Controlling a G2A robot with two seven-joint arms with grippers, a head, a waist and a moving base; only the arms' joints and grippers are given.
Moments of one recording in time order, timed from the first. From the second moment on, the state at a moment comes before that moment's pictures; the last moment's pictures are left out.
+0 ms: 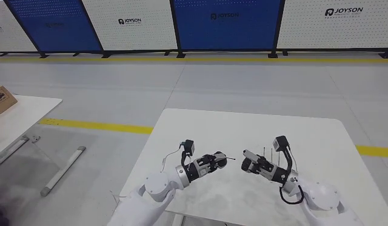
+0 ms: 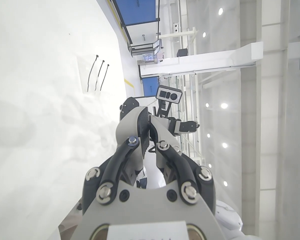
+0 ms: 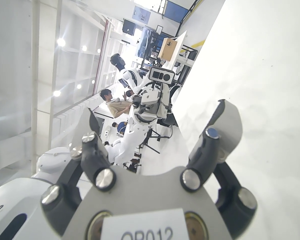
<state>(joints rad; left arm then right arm) 1.43 -1.15 -1.15 -1.59 -0.43 -0.11 -0.53 -1.20 -1.15 1.06 -1.41 0.33 -0.28 0.78</state>
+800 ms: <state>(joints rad) 1.43 -1.15 -1.14 -1.62 -0.43 -0.11 -0.54 -1.16 -1.17 1.01 -1.41 0.29 -0.21 0.78</state>
